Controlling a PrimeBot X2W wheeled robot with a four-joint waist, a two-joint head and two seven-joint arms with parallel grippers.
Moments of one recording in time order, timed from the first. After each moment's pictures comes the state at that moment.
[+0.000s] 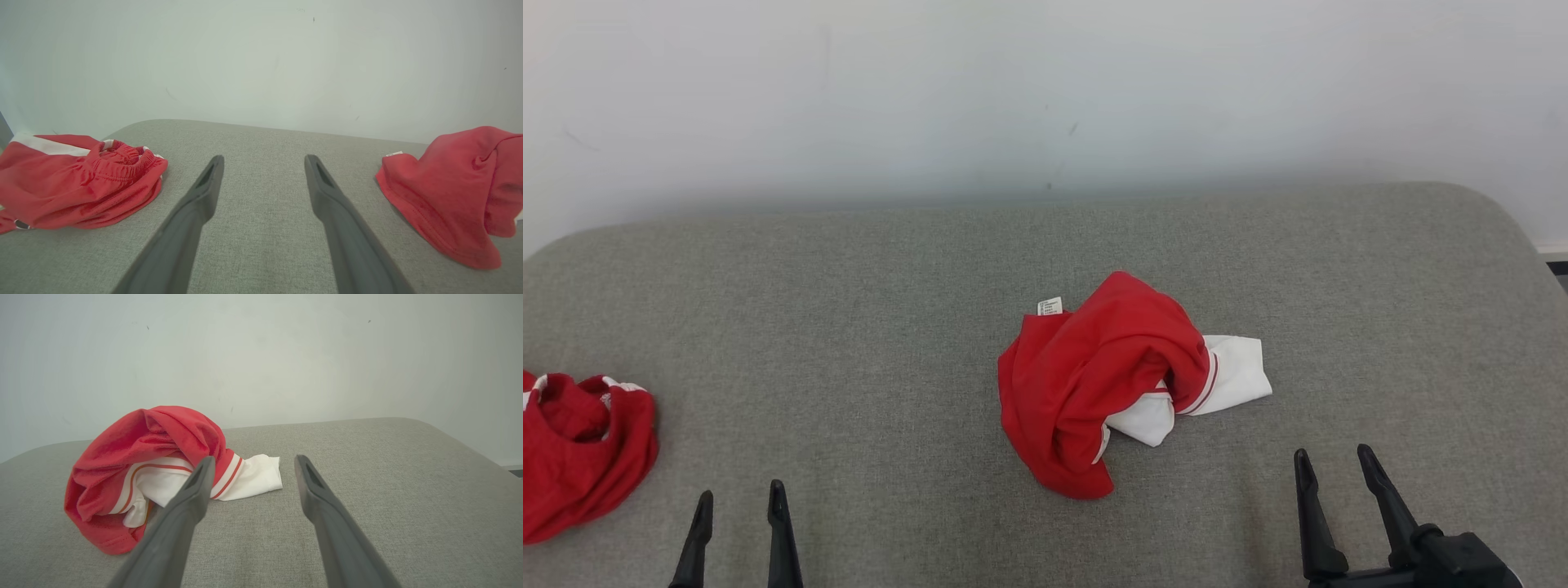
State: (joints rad) left arm 0.08 0.05 0.07 0.10 -0.18 -0.06 -0.26; right arm 0.06 -0.05 0.00 0.14 0.12 0.13 -0.26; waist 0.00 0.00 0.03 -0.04
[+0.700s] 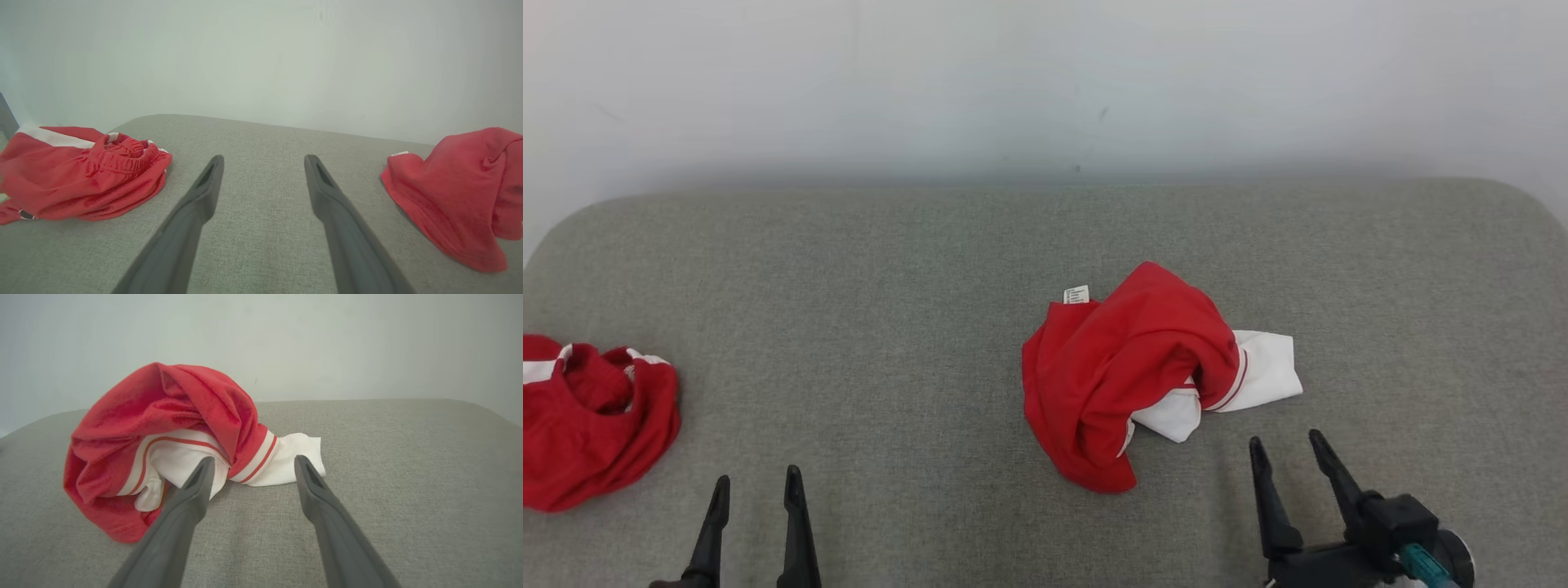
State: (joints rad) left arm 0.06 0.05 0.04 0.09 -0.19 -0.05 -0.26; right arm -0.04 -0.05 0.05 0.27 0.11 0.13 -0.26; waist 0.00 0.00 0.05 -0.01
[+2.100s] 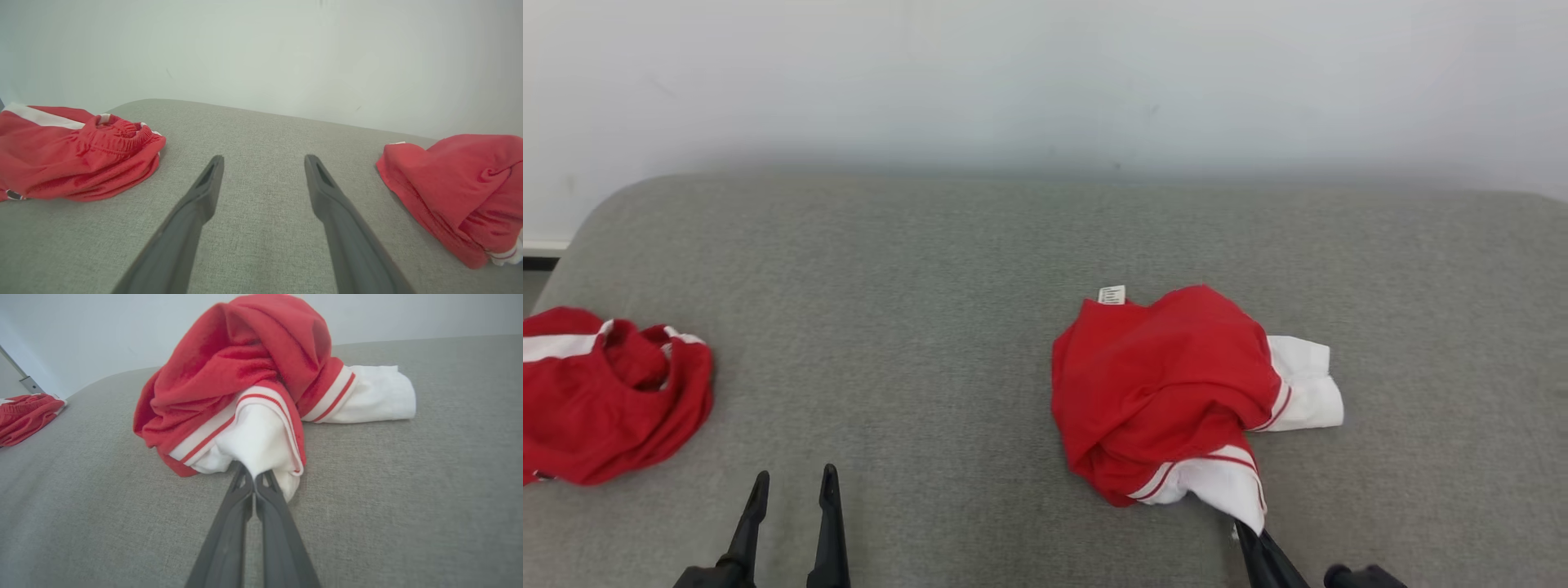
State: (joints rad) left arm 0.02 0.05 -0.02 0.16 -0.22 -0.08 -0.26; right arm 0.03 -0.07 0.20 0.34 0.21 0.13 -0.26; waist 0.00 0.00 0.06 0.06
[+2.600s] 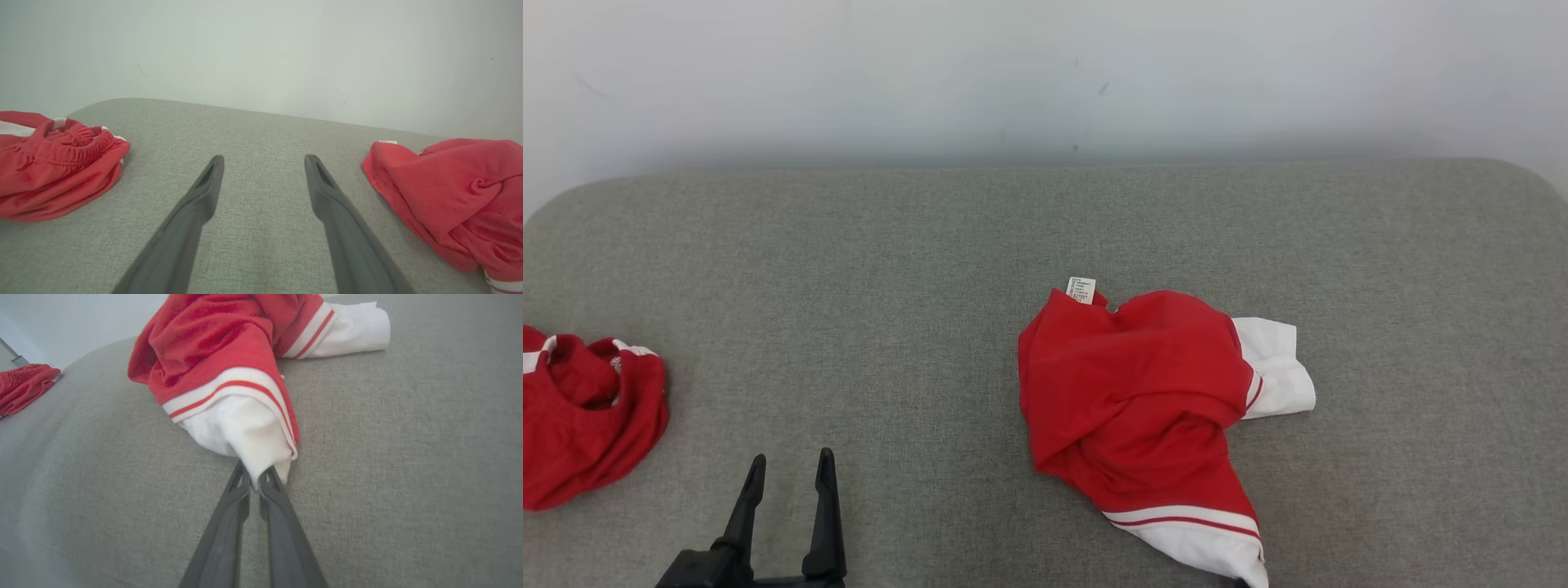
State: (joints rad) left arm -0.02 0.05 0.00 0.18 -0.22 -0.10 -0.26; right arm 0.20 -0.15 0.27 0.25 0.27 0.13 -0.26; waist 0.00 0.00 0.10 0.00
